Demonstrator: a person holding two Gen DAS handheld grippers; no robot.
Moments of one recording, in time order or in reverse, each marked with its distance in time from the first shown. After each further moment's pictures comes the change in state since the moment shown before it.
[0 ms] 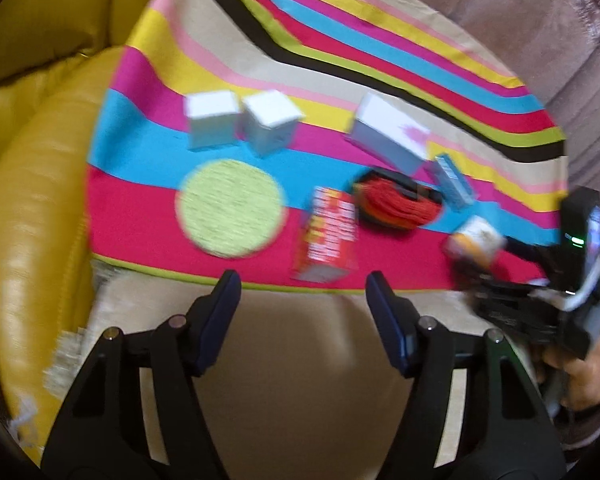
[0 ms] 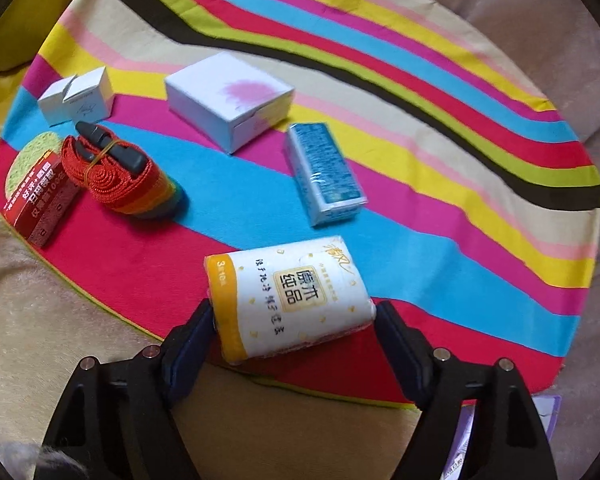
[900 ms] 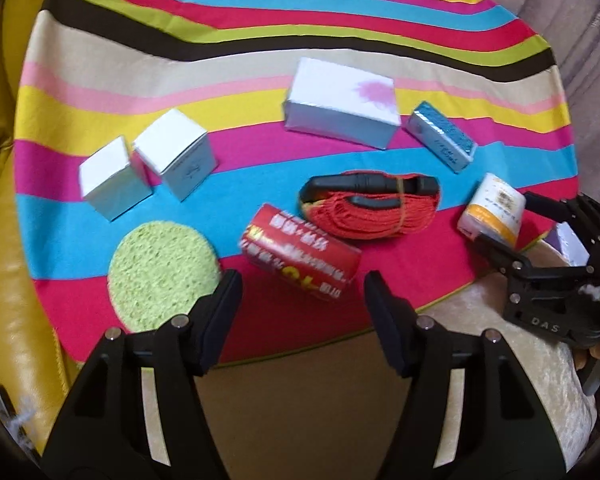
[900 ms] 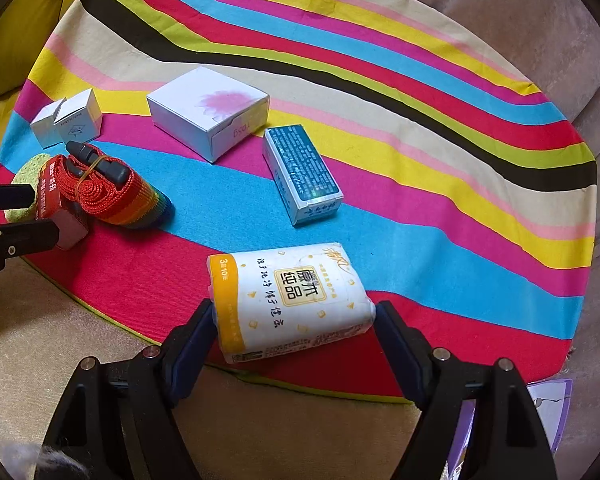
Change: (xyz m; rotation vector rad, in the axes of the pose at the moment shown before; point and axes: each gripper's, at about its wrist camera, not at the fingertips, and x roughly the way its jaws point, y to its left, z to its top) left arm 0.052 -0.042 0.033 0.320 0.121 -0.027; right arm 0.001 -0.011 -0.002 0.067 -0.018 0.022
